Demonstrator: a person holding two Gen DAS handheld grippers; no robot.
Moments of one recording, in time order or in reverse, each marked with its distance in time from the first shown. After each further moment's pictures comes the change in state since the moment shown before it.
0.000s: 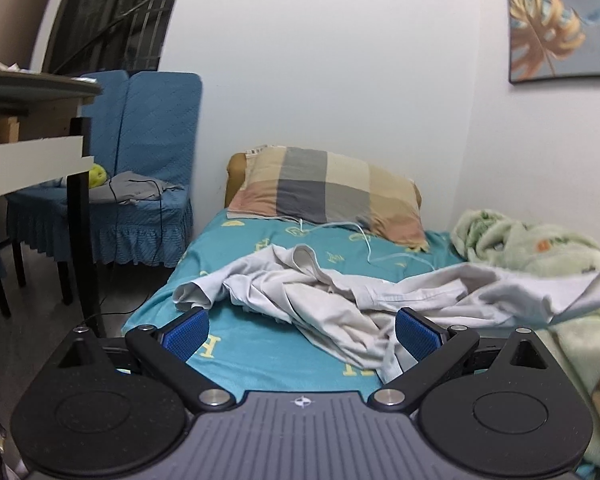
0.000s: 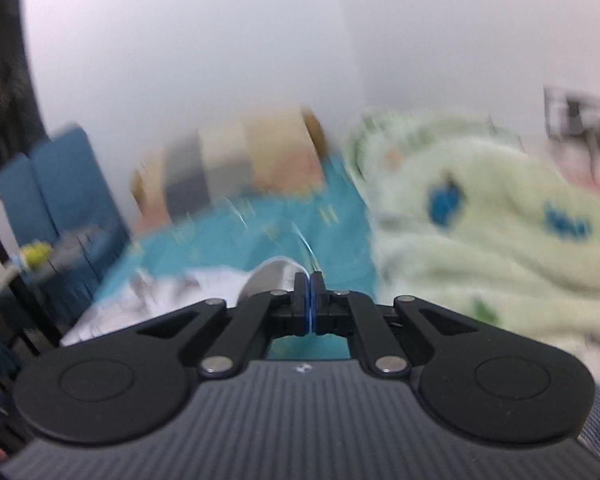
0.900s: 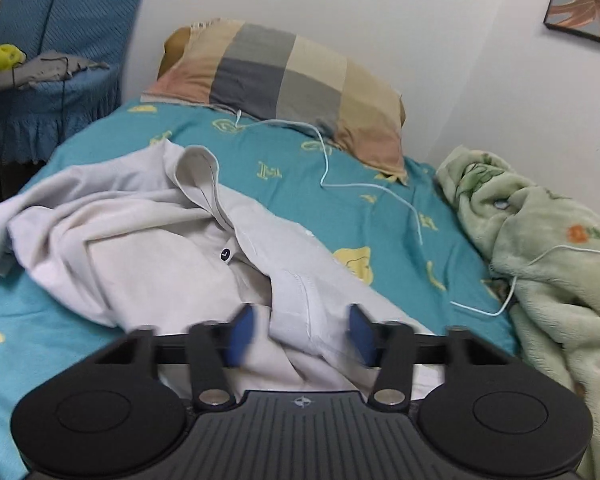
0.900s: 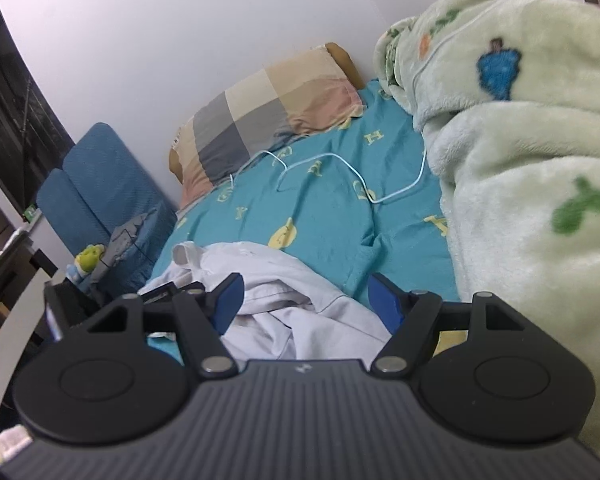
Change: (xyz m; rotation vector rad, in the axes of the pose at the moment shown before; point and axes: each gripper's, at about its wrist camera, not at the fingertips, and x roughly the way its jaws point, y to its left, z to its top) left arm 0.287 -0.060 0.011 -0.142 0.296 -0.163; right arm 0.072 -0.005 -0.033 0.159 0.106 0.217
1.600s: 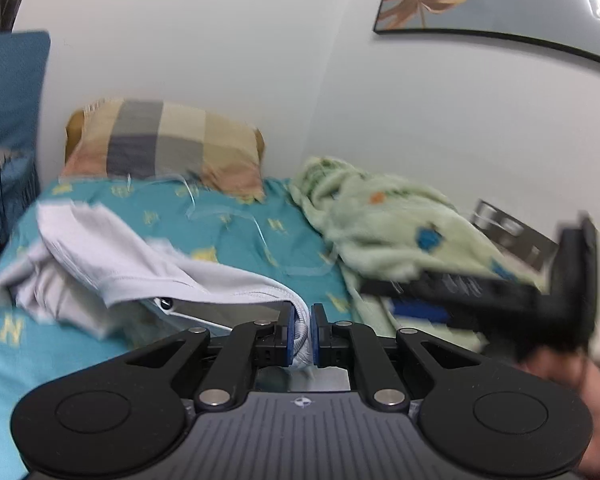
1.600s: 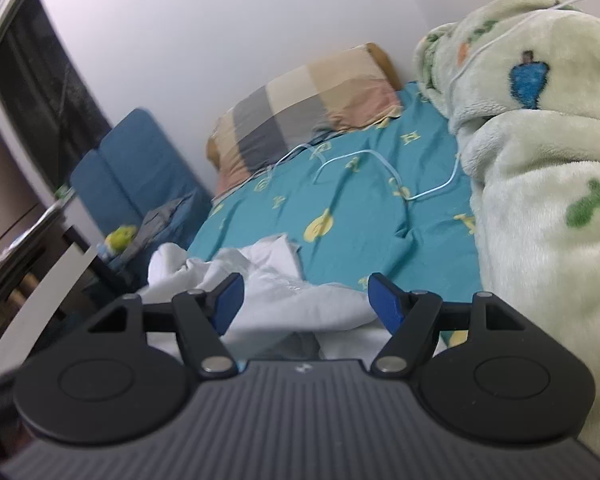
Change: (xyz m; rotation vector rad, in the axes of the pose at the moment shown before) left arm -0.255 -0.097 -0.101 0.249 -0.081 -0.259; right arm -0.039 0.019 -0.013 -0.095 0.013 0.105
